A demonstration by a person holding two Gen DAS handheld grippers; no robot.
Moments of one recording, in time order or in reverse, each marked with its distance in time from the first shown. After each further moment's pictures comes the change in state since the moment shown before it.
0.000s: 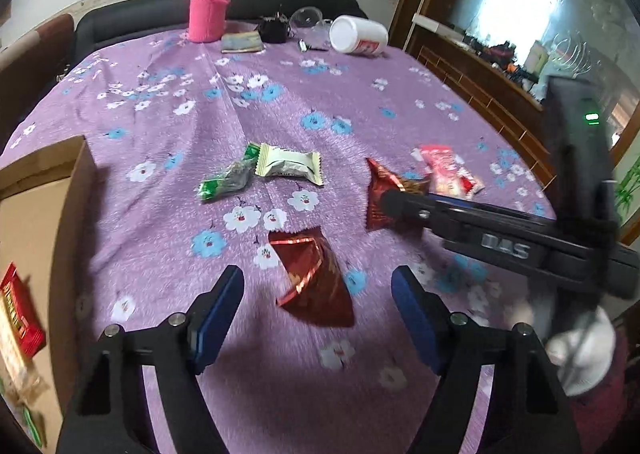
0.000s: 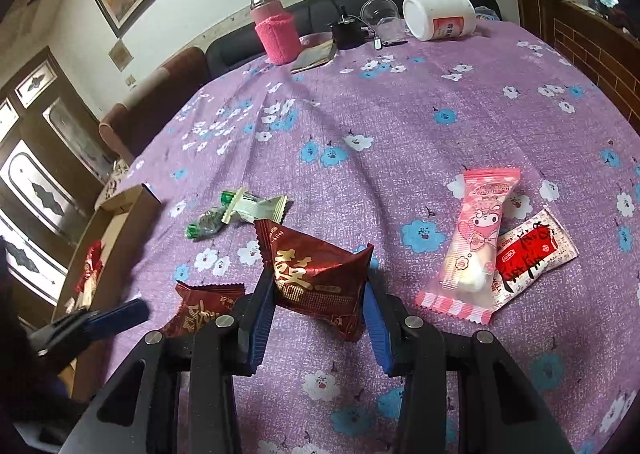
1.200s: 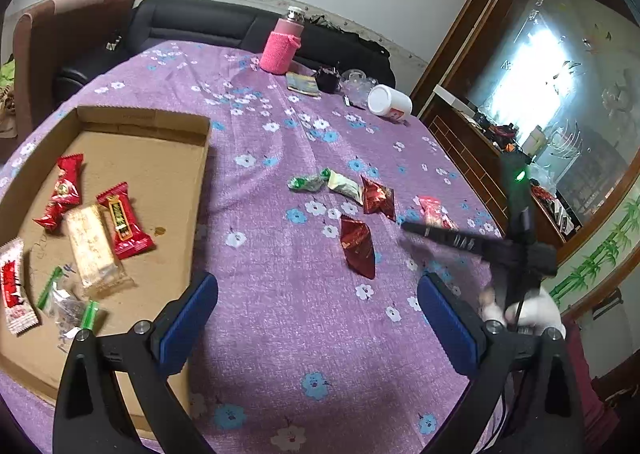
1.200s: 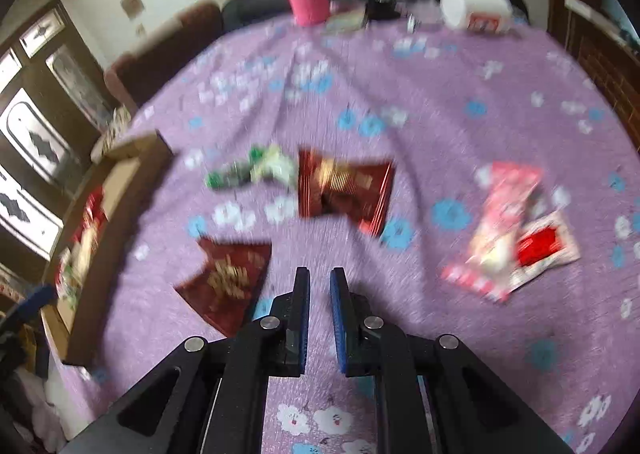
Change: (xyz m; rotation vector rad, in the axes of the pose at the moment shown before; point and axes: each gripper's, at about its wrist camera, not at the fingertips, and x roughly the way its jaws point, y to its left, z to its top) left arm -0.121 0.062 -0.060 -0.233 -0.167 -0.068; right arm -0.017 0.024 0.005 -0.150 0.057 -0.067
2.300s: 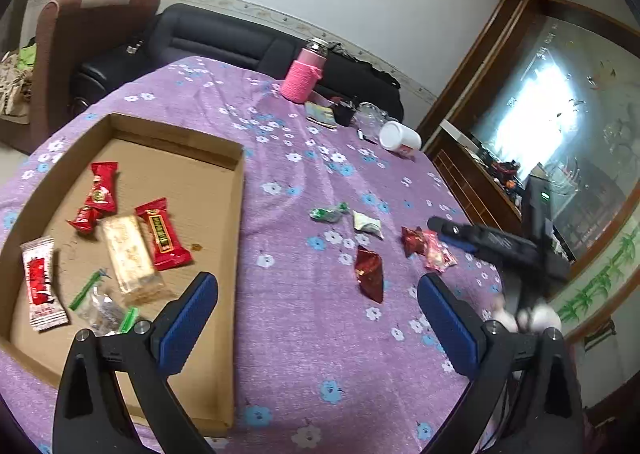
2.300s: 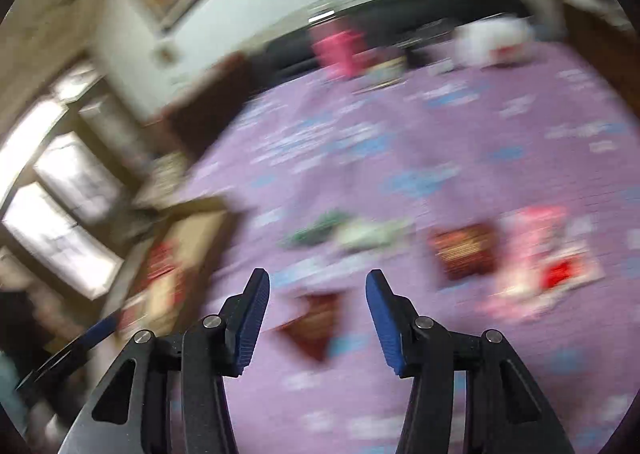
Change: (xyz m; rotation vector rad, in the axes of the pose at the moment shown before) left arm -0.033 0.027 0.005 -0.074 -0.104 -0.006; right arm -0.027 -0.013 0.022 0.142 -0.090 0.044
